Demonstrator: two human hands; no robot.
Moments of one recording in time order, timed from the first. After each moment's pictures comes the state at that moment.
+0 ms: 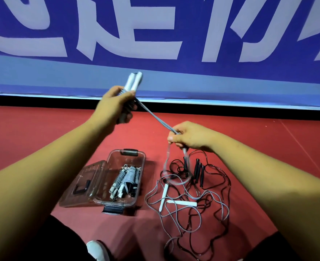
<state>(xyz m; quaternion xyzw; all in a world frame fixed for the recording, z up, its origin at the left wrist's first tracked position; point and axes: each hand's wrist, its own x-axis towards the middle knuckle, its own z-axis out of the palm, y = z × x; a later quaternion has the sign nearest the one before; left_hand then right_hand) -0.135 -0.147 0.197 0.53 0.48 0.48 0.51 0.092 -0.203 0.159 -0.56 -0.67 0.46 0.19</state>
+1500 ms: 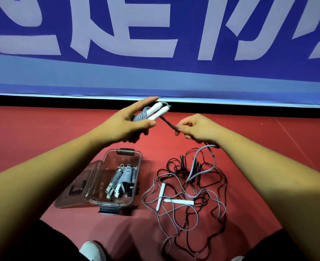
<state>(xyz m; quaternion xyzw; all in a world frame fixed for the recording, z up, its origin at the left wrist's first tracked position) -0.125 -0.180 0.190 0.74 0.37 0.26 0.49 0.126 -0.198 0.159 -0.60 -0.65 0.39 0.23</state>
